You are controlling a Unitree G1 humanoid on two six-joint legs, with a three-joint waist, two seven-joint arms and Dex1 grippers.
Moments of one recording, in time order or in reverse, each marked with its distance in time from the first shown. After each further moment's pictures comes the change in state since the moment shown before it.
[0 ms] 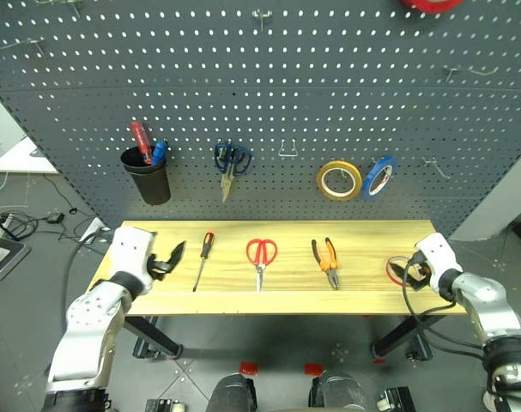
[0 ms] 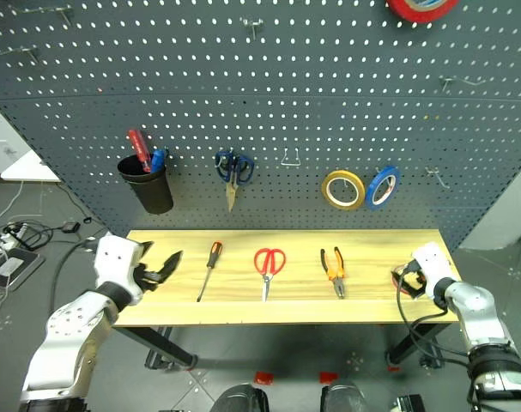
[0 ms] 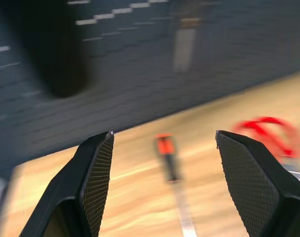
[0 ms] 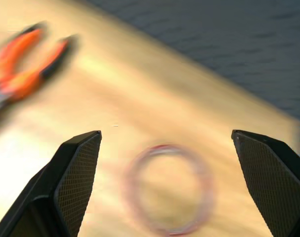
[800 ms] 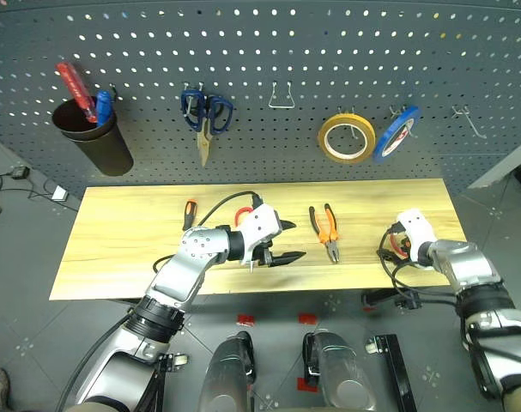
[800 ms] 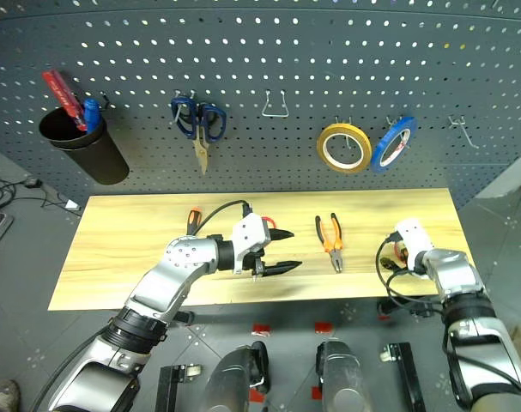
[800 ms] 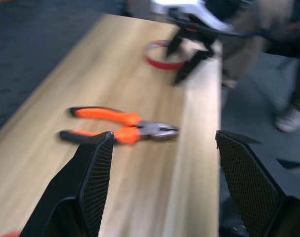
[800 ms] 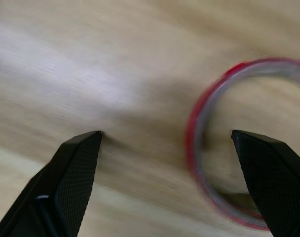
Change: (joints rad) left arm -0.515 -0.101 -0.521 0.253 0.069 -0.128 -0.519; right arm -0.420 0.046 0.079 0.265 -0.057 0.488 -0.032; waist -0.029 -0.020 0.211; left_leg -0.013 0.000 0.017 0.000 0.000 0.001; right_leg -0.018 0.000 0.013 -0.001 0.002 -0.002
